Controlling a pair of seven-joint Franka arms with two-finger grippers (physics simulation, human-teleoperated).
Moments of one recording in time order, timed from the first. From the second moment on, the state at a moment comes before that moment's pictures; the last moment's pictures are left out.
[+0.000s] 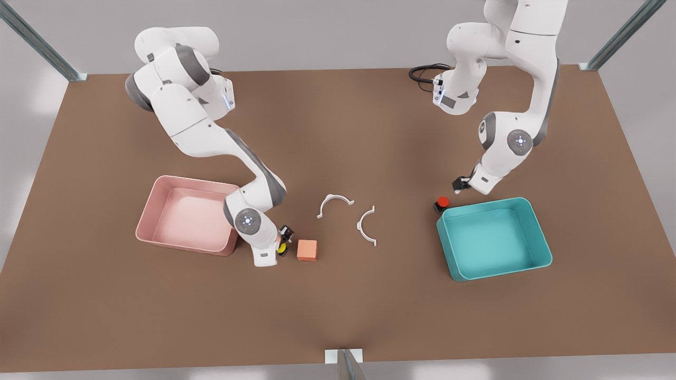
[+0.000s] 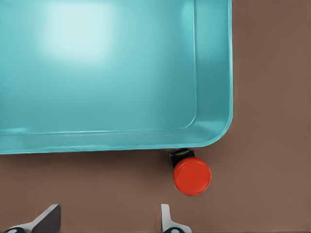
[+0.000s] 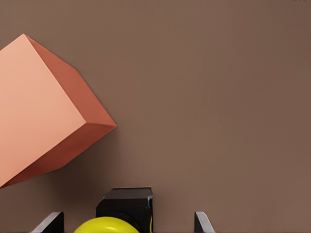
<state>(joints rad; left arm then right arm) -0.14 0.06 -0.01 -2.50 -0.10 2.57 -0.16 0.20 0.83 0.30 -1.53 -0.20 2.39 -0.31</state>
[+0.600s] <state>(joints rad) -0.23 0.15 -0.02 -2.52 -0.18 2.68 -0.18 0.20 0.80 0.30 -1.54 -0.21 2.45 -0.38</state>
